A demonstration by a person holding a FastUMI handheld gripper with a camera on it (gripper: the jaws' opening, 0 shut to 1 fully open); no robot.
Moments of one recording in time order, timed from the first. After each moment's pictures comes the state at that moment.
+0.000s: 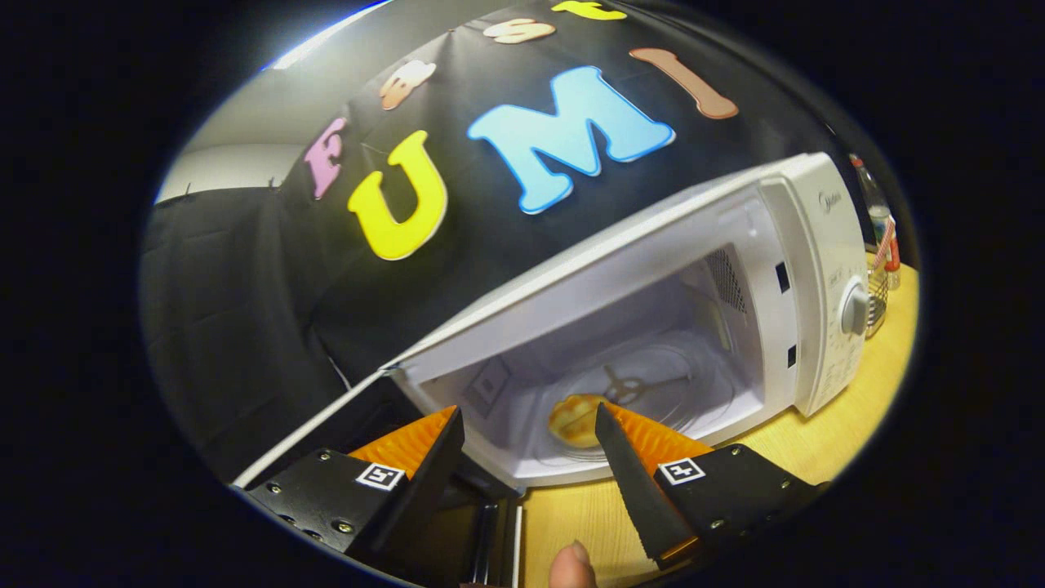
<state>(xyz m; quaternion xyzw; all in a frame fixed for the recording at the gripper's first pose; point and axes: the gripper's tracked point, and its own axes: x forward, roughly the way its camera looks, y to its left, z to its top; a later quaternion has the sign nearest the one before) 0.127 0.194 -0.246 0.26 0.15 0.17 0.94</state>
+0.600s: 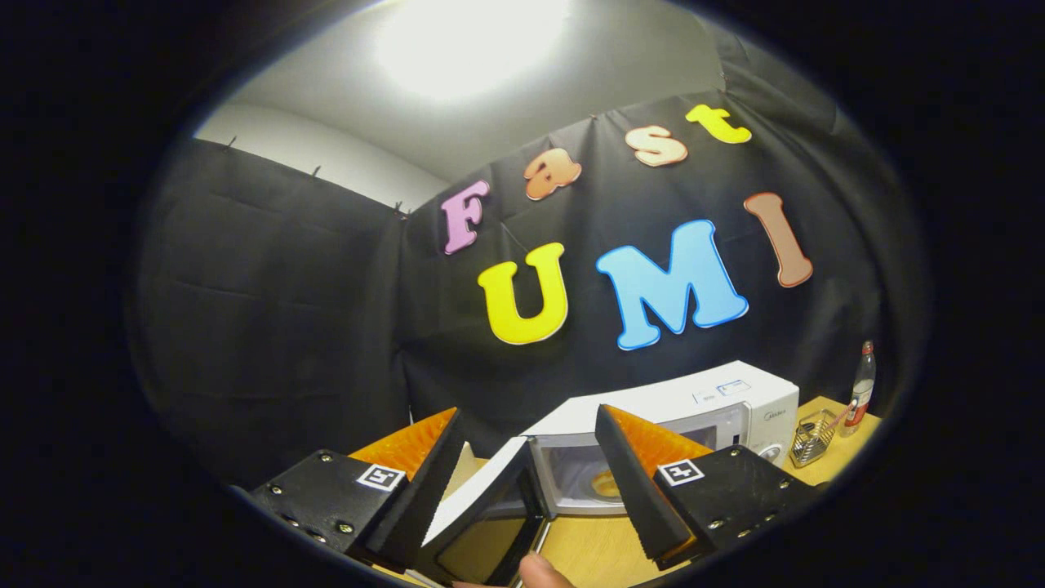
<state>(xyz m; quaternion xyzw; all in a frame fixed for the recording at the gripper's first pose) -0.027 0.181 -0.078 0.15 -0.03 0.25 0.96</state>
